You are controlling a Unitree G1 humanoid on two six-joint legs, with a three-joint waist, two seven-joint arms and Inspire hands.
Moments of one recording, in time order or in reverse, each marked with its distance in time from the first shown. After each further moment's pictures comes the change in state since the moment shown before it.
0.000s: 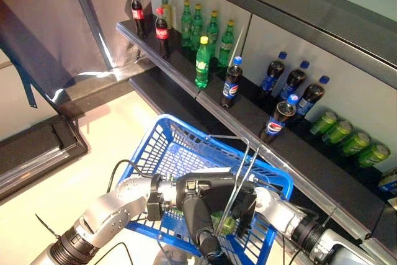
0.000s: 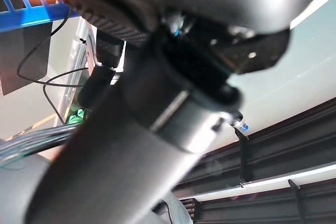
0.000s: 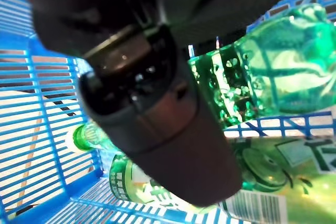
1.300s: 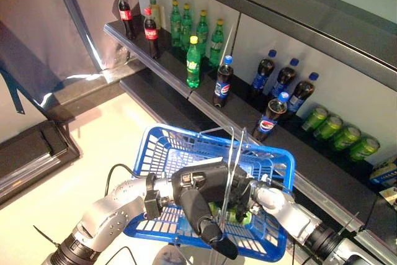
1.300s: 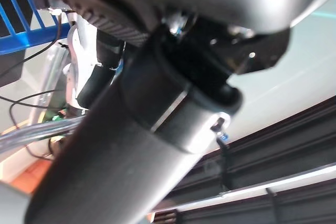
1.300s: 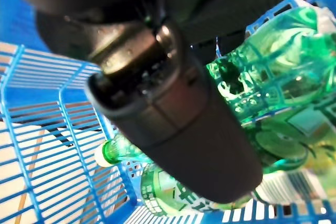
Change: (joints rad) left arm 0.088 -0.084 0.128 0.001 -0.008 0.018 0.058; right arm 0.088 -0.088 -0.122 -0.152 -0.018 0.028 0.002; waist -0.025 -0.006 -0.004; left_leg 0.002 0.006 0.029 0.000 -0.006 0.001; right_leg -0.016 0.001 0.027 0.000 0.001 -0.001
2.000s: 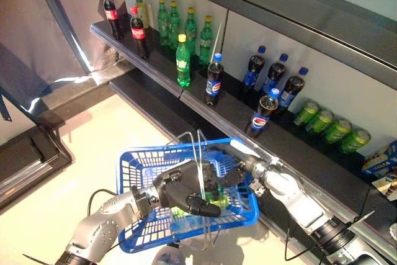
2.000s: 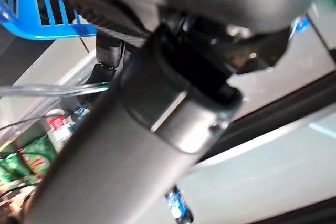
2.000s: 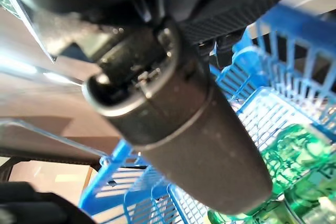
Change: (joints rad) left arm 0.139 -0.076 0.139 0.227 -0.020 0.064 0.143; right arm 0.000 -0.011 -0.175 -0.136 0.040 -0.034 -0.014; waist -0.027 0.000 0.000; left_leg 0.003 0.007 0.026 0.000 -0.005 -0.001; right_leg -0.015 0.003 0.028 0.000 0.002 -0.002
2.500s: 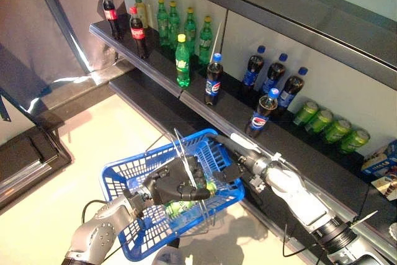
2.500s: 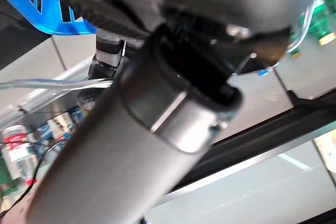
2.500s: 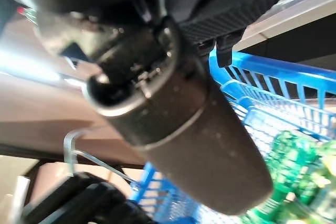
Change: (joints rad) left arm 0.032 -0.061 0.107 0.063 0.000 0.000 0.035; right arm 0.004 0.010 -0.053 -0.043 0.068 -0.042 -0.007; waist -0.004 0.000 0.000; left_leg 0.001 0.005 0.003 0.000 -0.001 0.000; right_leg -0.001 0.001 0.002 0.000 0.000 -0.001
